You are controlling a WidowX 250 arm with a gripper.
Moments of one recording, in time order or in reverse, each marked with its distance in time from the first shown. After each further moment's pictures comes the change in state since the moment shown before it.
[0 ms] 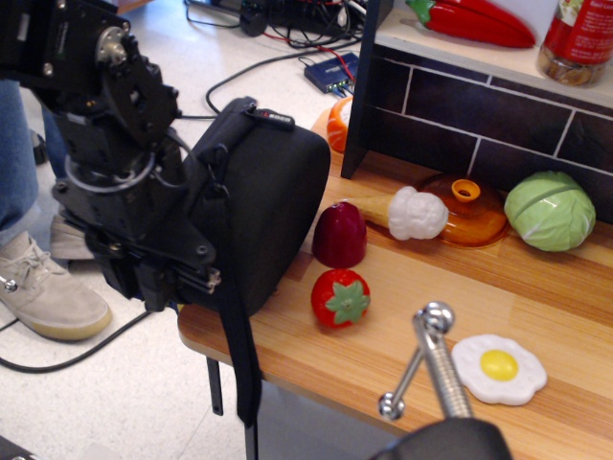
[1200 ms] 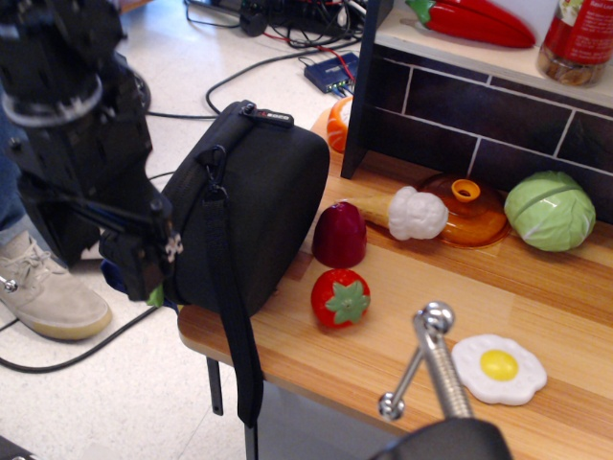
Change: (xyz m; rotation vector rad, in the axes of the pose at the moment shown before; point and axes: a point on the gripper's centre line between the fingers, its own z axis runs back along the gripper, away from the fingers) arm -0.011 0.008 0.029 -0.056 0.055 -0.052
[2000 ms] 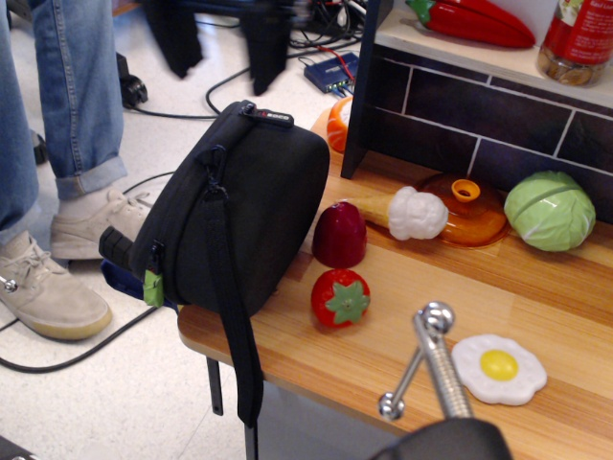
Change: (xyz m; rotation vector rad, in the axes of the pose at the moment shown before) arm 0.076 -0.013 0.083 -0.110 -0.060 0.072
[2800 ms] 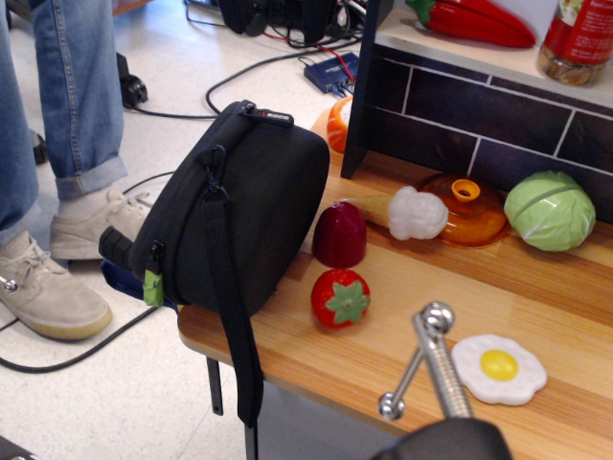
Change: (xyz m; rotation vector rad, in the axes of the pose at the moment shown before) arm 0.096 0.006 -0.025 0.082 0.049 0.147
